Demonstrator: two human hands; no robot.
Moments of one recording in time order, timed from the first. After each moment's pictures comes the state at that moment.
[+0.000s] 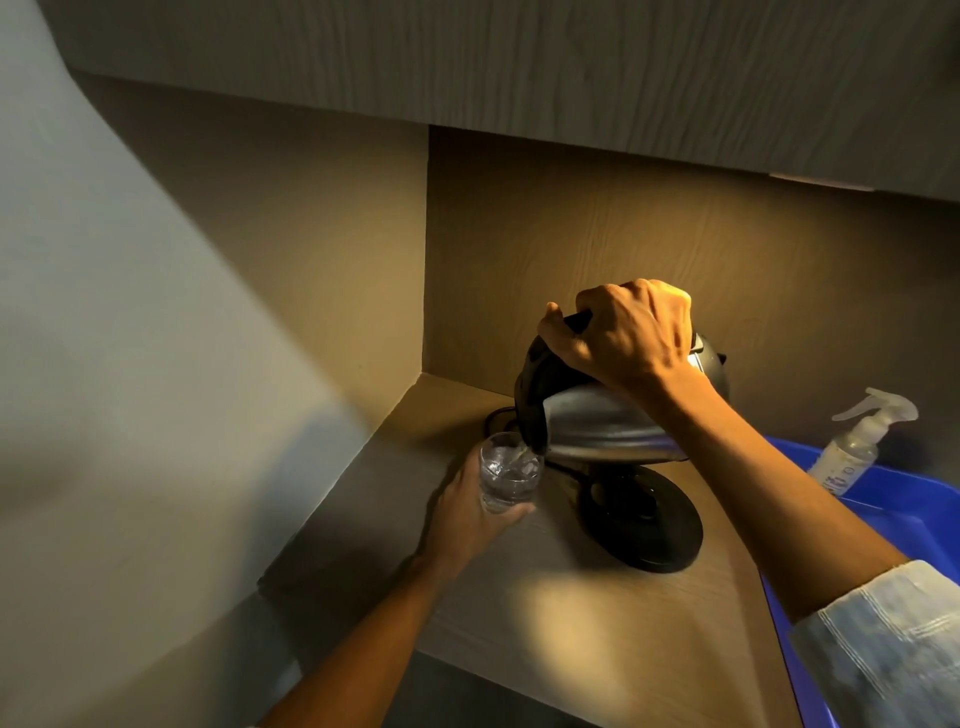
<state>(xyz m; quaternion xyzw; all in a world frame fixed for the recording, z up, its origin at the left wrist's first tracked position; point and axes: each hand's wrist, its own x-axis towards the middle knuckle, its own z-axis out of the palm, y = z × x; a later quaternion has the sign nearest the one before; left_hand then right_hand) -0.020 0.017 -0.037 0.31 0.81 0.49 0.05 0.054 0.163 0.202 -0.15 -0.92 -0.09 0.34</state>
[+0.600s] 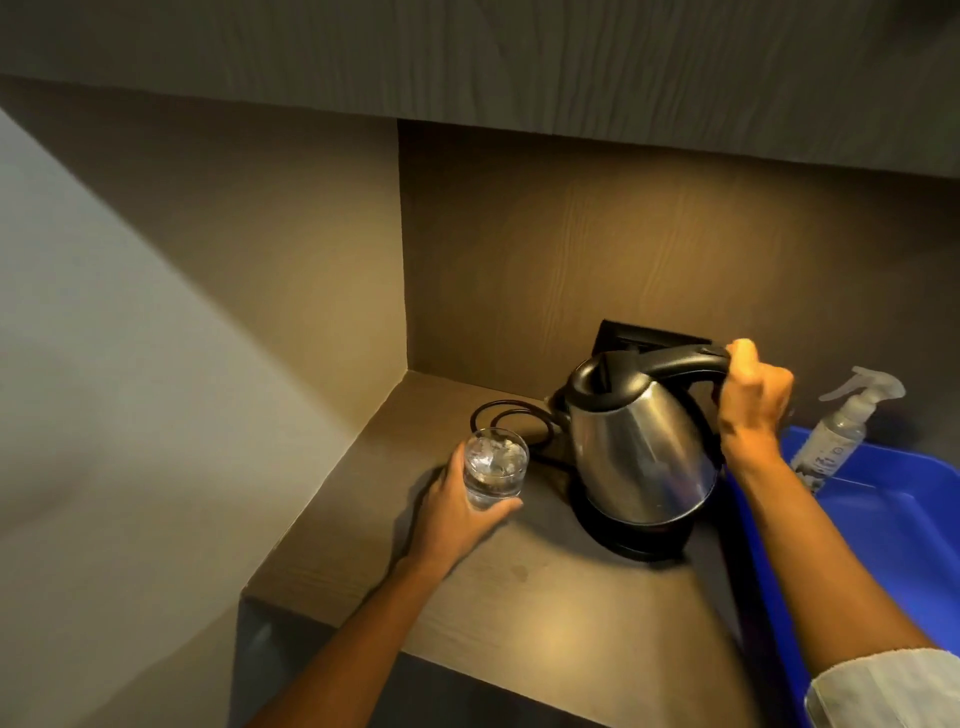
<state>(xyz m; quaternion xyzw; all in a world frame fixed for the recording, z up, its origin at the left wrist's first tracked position) -0.022 0.018 -0.042 0.30 0.80 0.51 0.07 0.127 0.265 0.118 -0.47 -0.65 0.34 0.49</state>
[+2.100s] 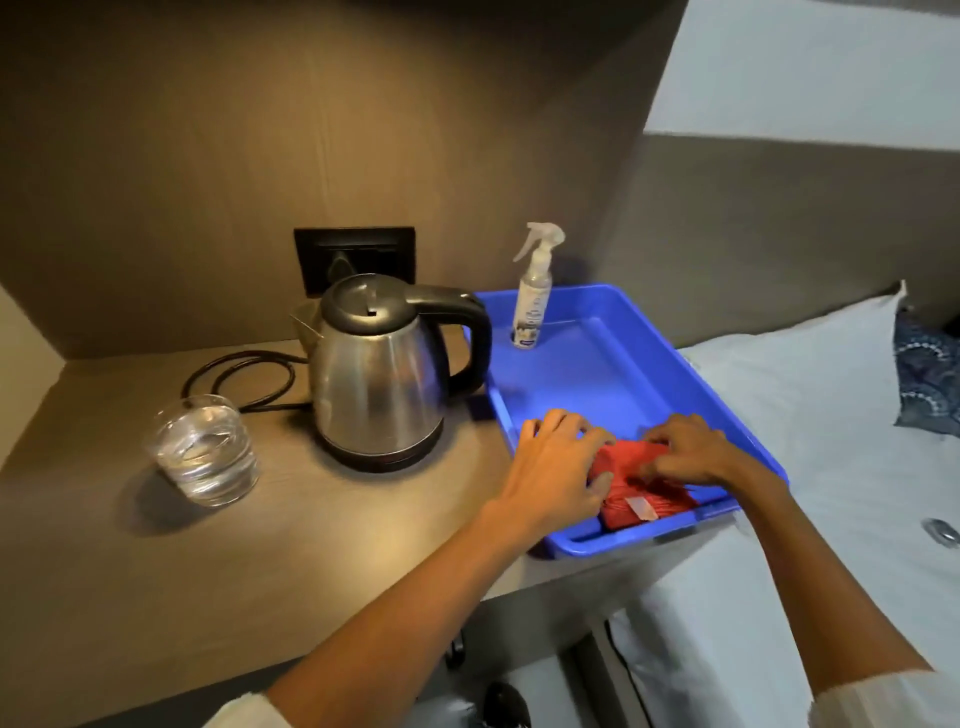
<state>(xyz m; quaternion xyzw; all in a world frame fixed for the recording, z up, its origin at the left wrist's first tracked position) 0.254 0.175 0.020 0.74 0.61 0.26 0.09 0.432 0.289 0.037 -0.58 -0.79 0.18 -0.08</state>
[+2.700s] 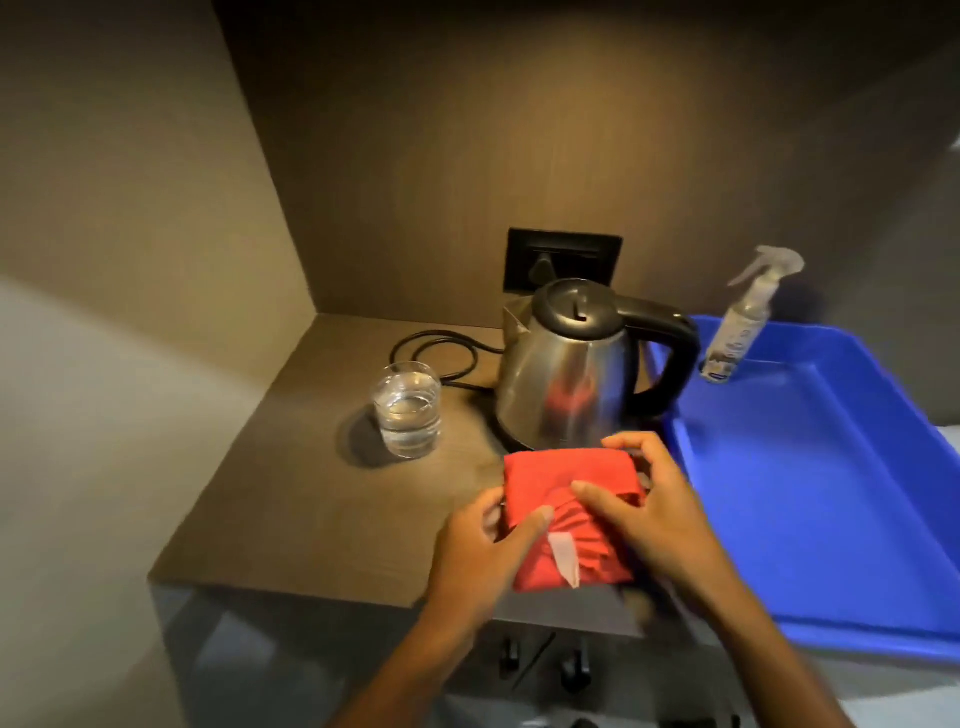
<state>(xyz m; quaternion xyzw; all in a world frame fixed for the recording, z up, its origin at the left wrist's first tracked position) 0.141 0.019 0.003 0.22 0.68 0.62 0.32 0.257 0.157 0.027 -0.36 -0.77 0.46 0.26</state>
